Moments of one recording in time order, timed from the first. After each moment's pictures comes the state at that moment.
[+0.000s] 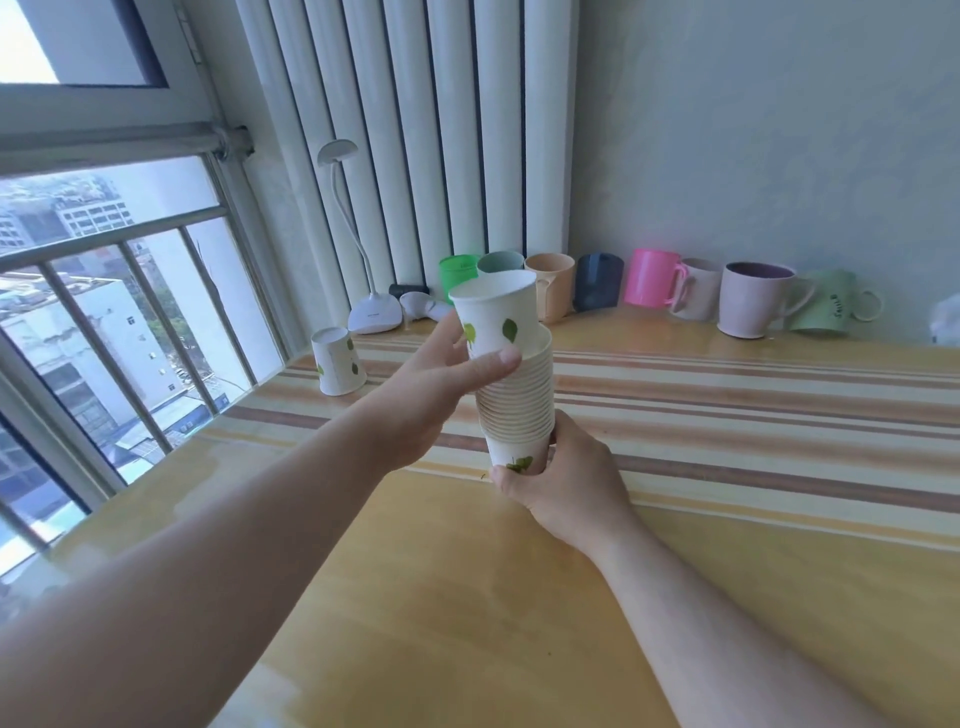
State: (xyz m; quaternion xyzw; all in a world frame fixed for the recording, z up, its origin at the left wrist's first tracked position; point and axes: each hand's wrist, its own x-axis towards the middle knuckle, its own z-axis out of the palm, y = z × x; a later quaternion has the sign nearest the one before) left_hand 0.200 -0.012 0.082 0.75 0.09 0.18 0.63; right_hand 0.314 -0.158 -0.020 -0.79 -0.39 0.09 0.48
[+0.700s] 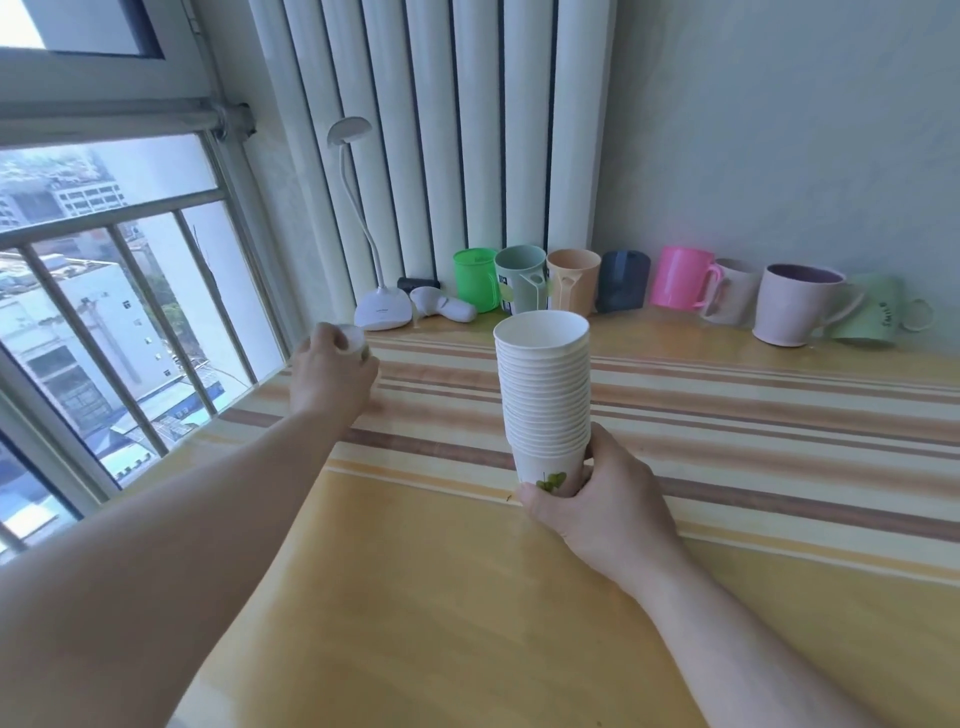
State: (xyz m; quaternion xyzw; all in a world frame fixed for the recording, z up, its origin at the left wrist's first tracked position) left_hand 0.193 0.160 0.018 0.75 0.52 0.32 0.26; right_hand 0.317 -0.147 -0.025 -0.80 -0.37 0.08 0.47
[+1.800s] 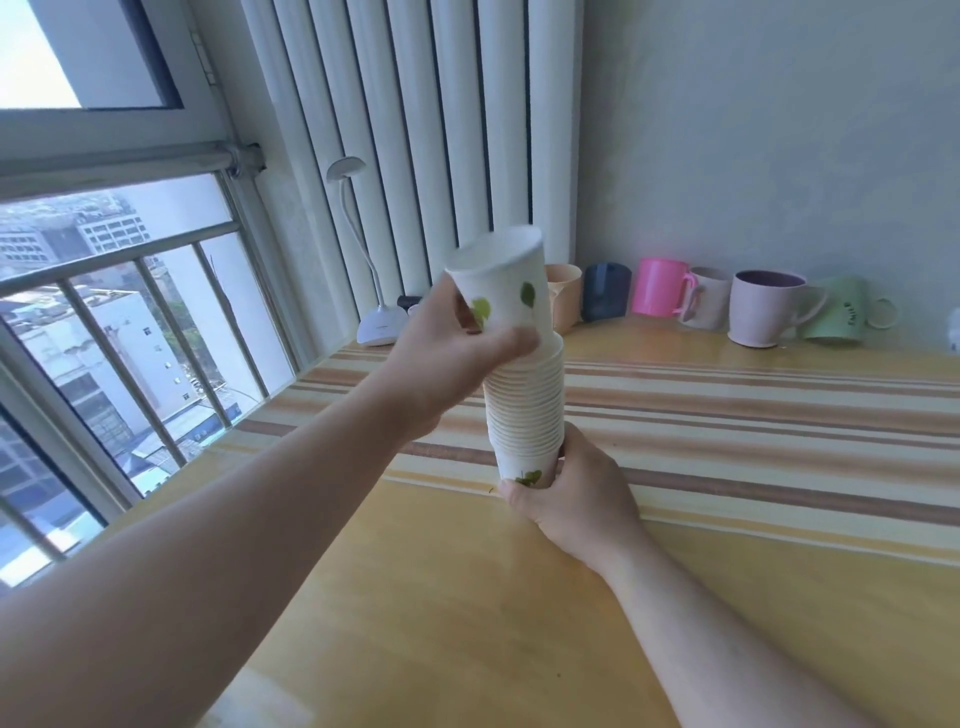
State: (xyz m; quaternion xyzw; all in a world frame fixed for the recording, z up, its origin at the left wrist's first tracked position) left_hand 0.218 -0.012 0.120 0.79 0.11 0.31 0.52; right_hand 0.320 -0.151 -0.028 -0.79 -0.38 0.08 0.47
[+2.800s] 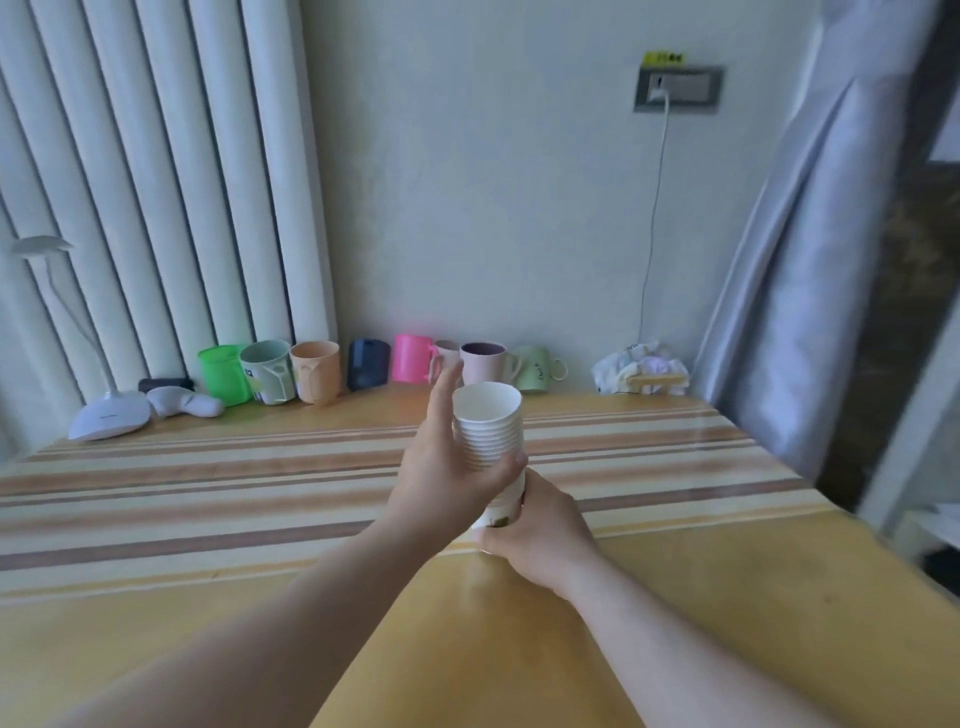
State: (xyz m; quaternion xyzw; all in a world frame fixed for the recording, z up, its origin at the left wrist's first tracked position) left_hand 0.335 -0.234 0.073 0.84 0.05 0.31 0.45; right_hand 0.412 -0.367 0.015 -0.87 -0.22 0.07 0.44
